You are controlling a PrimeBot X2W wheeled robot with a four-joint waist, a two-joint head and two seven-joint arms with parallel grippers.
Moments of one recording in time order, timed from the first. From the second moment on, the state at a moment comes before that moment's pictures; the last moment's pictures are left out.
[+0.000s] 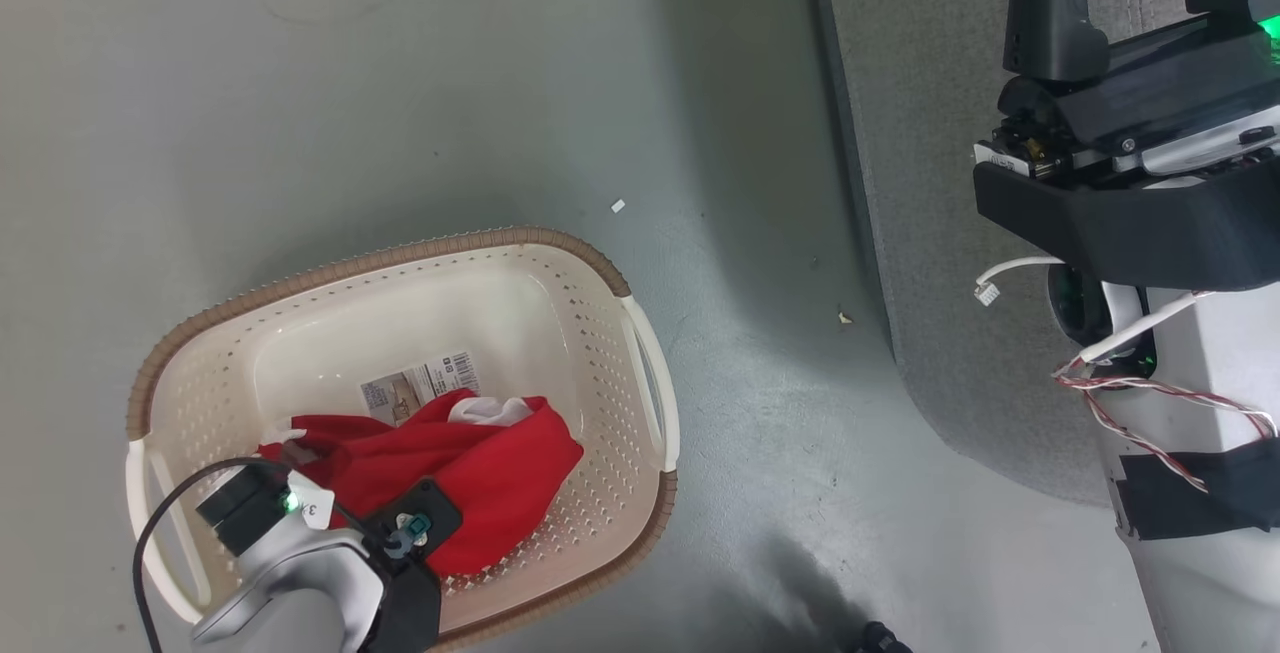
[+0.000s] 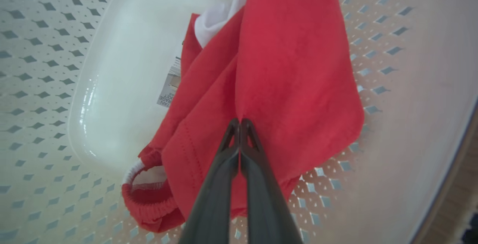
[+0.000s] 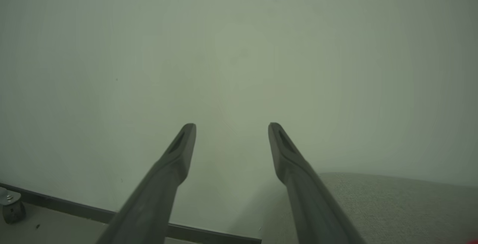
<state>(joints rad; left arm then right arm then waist) -0.60 0.31 -0.76 0.80 -0.05 -0.13 0.05 -0.85 -0.13 0.26 -0.05 0.13 -0.03 -0.26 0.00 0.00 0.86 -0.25</state>
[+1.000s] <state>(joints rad) -0.56 0.20 -0.59 0.75 -0.29 -0.12 -0.23 -0.70 -0.17 0.23 0.10 0.13 -0.02 -0.26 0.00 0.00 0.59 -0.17</state>
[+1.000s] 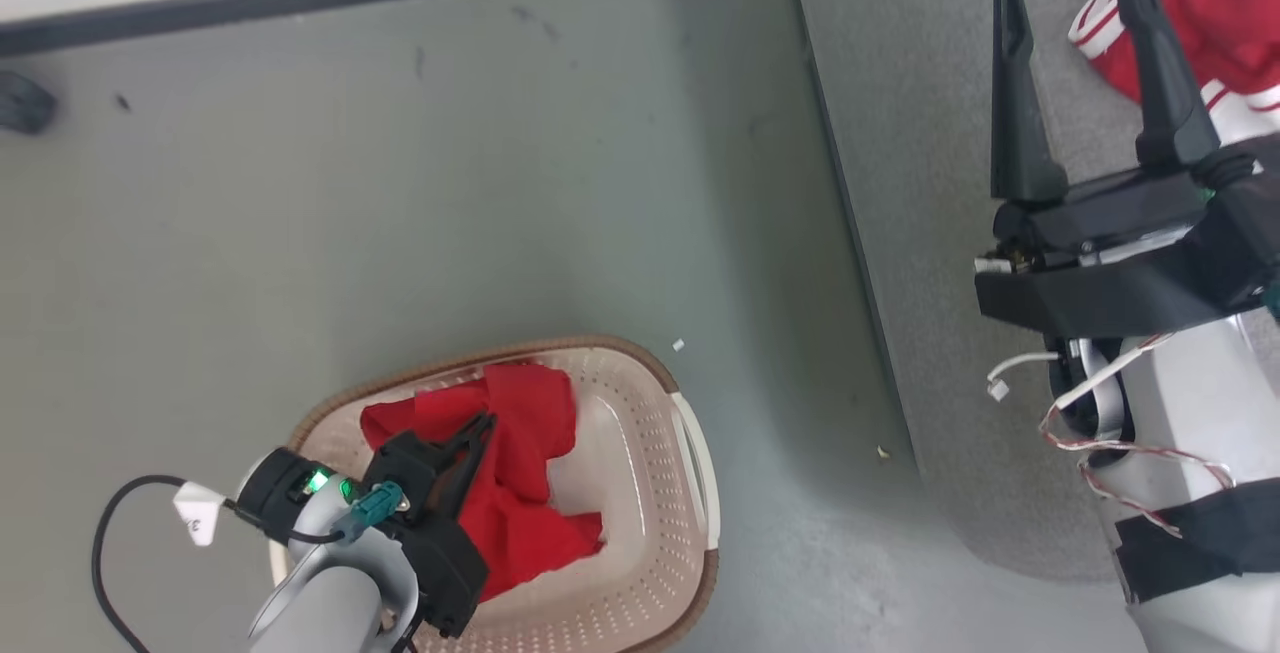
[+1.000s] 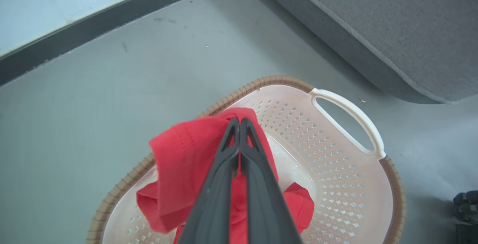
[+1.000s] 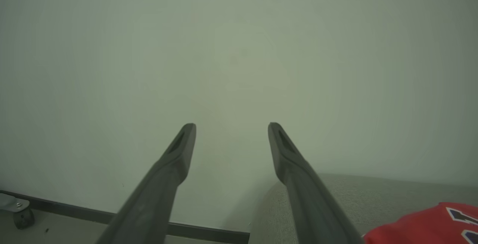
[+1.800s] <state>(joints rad) -0.49 0.23 -0.49 0.57 -0.37 -0.11 -0.25 -0.43 -0.16 0.23 0.24 0.15 0.00 -0.26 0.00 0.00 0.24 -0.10</state>
